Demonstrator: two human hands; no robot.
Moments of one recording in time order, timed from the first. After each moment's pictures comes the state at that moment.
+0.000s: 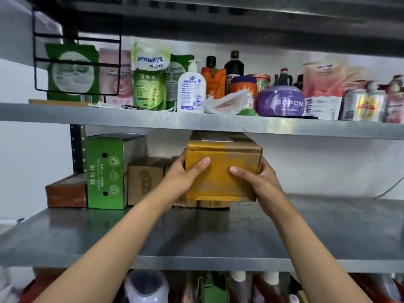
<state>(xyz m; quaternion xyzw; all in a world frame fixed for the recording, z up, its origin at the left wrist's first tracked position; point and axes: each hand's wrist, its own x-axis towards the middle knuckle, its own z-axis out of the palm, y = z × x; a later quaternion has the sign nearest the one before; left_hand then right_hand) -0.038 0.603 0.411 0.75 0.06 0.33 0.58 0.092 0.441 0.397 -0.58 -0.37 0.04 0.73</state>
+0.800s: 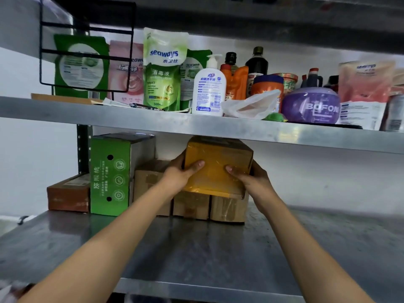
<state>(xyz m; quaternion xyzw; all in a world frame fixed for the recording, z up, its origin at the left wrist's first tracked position) 0.015 0.697 0.407 0.76 0.12 0.36 0.53 0.157 0.534 0.398 -0.62 -0.38 0.05 0.68</state>
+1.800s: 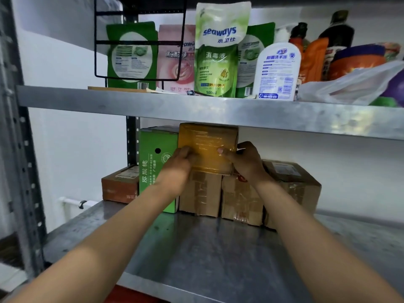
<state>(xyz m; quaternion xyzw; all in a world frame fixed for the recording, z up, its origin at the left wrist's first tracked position) -0.027 0.840 0.378 0.90 0.23 0.38 -0.04 0.143 0.730 0.410 -0.71 -0.40 0.01 0.58</state>
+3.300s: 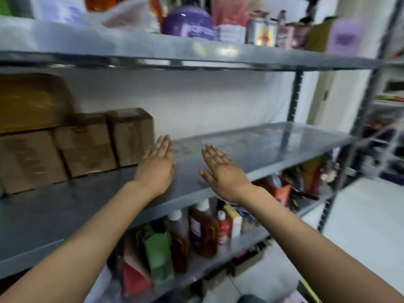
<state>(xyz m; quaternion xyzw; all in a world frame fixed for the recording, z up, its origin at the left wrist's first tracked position) 0.069 0.553 0.299 0.98 -0.02 0.22 -0.03 0.105 0.352 0.285 -0.92 -0.33 -0.16 0.12</state>
